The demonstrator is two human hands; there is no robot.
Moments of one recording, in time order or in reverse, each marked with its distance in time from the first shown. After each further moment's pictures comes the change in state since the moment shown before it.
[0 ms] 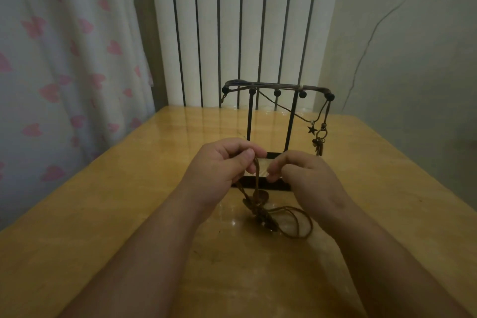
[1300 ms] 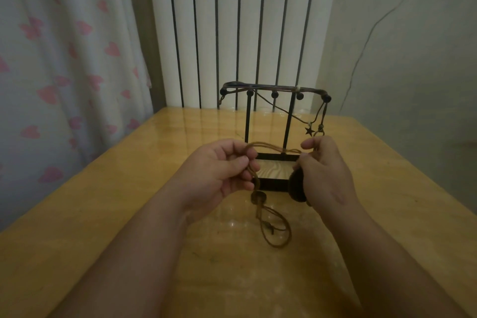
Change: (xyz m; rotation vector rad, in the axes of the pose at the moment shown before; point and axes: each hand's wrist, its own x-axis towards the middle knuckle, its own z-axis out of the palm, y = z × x) left_hand 0.003 0.000 -0.008 -0.343 -0.139 -0.208; right_hand 0.002 0.002 -0.010 0.129 0.316 0.068
